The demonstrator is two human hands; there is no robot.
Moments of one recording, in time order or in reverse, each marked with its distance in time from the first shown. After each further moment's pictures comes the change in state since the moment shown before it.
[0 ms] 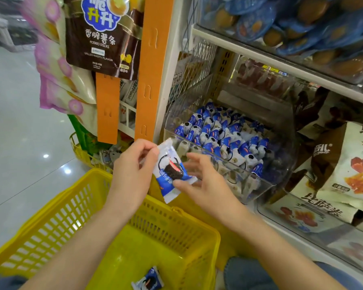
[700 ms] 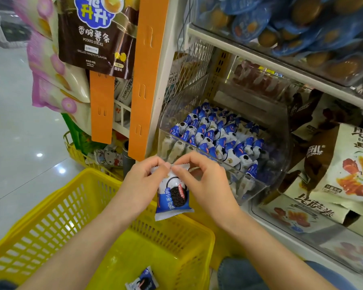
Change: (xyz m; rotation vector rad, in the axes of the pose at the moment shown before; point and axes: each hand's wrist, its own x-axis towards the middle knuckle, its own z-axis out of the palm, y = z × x) left_hand -0.013 0.006 0.011 -0.221 -0.305 -0.254; right_hand 0.001 -0.009 -0.004 -0.003 0.164 -0.231
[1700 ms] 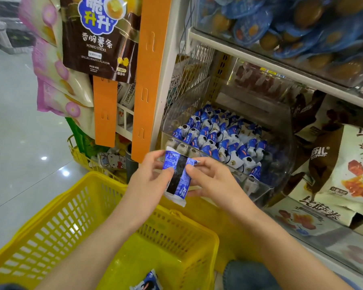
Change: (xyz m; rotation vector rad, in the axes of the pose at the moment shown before) left_hand 0.001 0.002 0.003 0.025 0.060 0.023; right_hand 0.004 -0.006 -0.012 0.490 -0.093 0.483
